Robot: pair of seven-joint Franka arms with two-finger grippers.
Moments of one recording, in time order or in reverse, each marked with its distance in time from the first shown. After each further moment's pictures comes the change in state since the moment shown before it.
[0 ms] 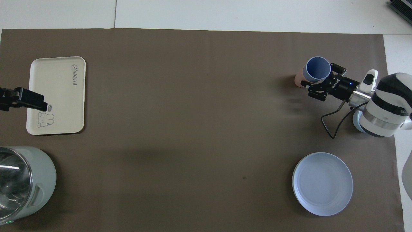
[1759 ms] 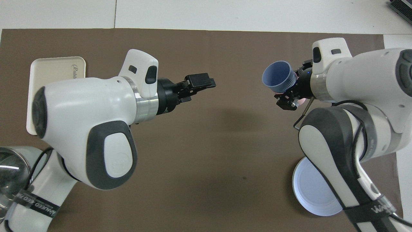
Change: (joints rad) left arm -0.543 0.052 -0.030 -0.306 -0.739 1.012 -0.443; right arm 0.428 -0.379 0.008 0.092 -1.448 -0.103 1.359
